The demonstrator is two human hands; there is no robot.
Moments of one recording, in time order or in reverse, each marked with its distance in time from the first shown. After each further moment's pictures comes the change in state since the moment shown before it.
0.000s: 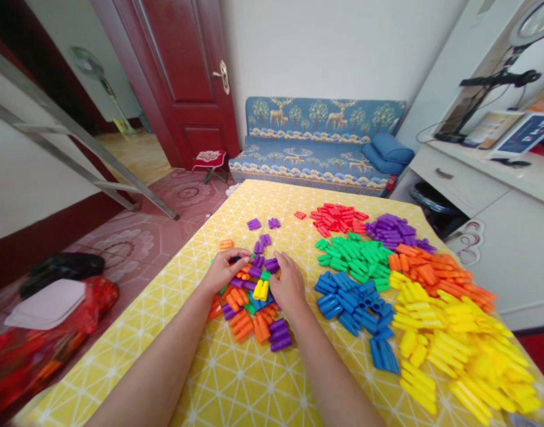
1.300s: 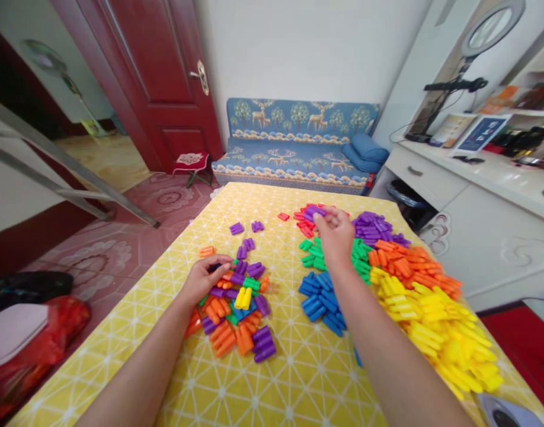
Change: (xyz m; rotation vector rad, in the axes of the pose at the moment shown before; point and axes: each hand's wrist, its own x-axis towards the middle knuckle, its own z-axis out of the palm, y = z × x) left_hand 0.000 -0.002 -0.002 -0.010 0.009 -0.043; right_hand 0.091 0.018 -0.129 0.409 0.542 0.115
